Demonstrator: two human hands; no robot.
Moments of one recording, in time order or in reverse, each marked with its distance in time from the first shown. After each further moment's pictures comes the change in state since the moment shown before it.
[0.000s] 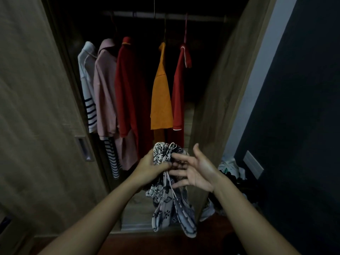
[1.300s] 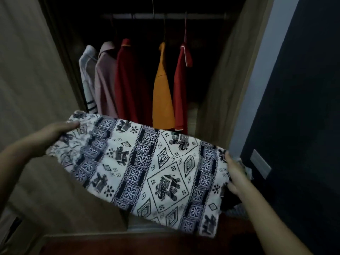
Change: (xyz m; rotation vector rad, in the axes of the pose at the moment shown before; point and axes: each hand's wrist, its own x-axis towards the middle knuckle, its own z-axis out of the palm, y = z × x) left_hand 0.008 0.023 -0.252 0.140 0.299 -0.374; right_hand -0.006 0.002 -0.090 0.004 0.589 -0.302
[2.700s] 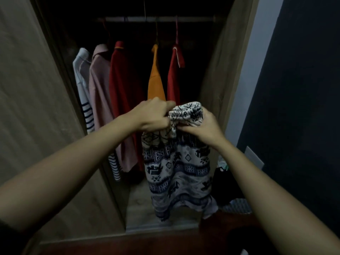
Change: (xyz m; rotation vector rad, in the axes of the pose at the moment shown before) left_hand -0.080 0.151 0.207 1.086 -0.170 0.950; right_hand -0.028 -0.082 0.085 -0.606 -0.250 -0.800
